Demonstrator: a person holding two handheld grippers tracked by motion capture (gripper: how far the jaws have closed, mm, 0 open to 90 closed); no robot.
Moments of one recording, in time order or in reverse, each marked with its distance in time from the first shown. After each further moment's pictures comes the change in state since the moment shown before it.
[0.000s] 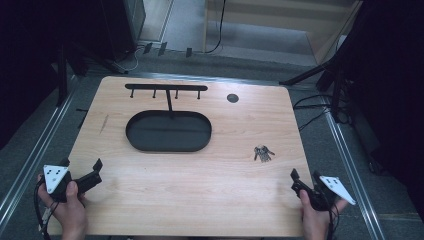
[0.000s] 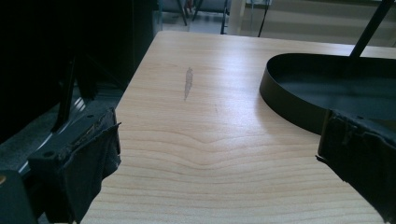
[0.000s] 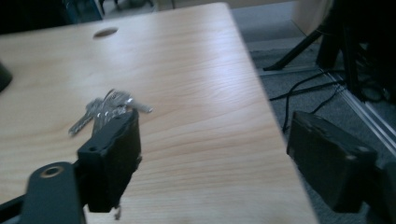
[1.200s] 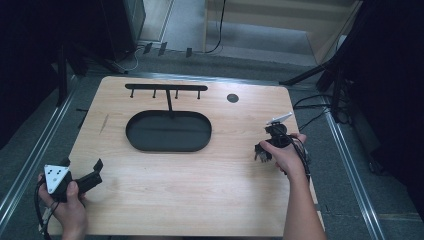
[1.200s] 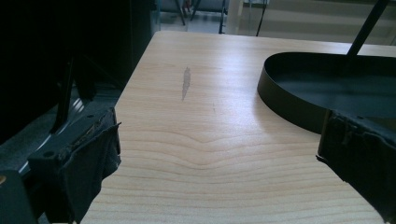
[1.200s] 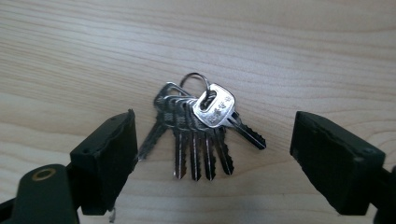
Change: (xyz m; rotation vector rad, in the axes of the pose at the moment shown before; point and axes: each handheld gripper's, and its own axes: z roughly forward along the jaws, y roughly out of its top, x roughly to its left) left arm 0.000 0.000 0.000 0.003 -0.007 0.009; right arm 0.108 0.093 0.146 0.884 0.008 -0.276
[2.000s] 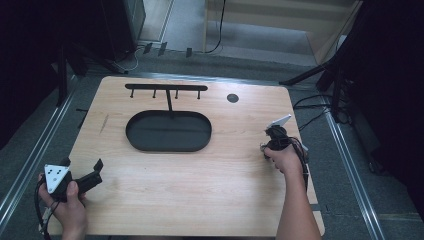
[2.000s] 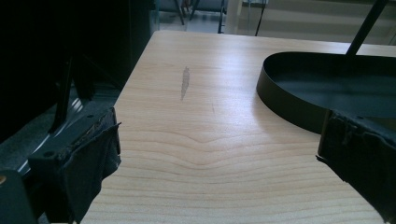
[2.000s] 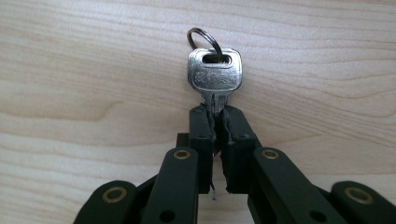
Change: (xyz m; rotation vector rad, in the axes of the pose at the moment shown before) left arm 0.000 0.000 0.001 -0.001 -0.004 -0.001; right arm -0.006 -0.002 0.011 0.121 0.024 0.043
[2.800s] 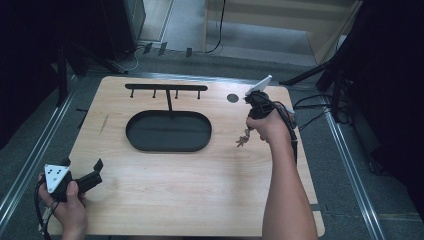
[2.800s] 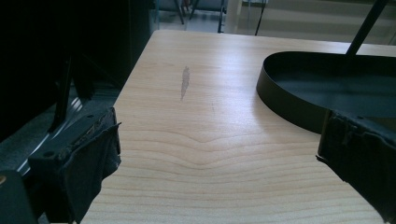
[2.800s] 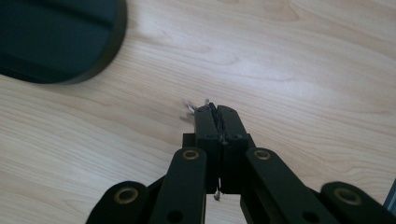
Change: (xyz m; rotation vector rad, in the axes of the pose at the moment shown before) left arm 0.000 0.000 0.000 0.004 -0.001 0.001; right arm 0.083 0.058 -0.105 -0.064 0.006 -0.177
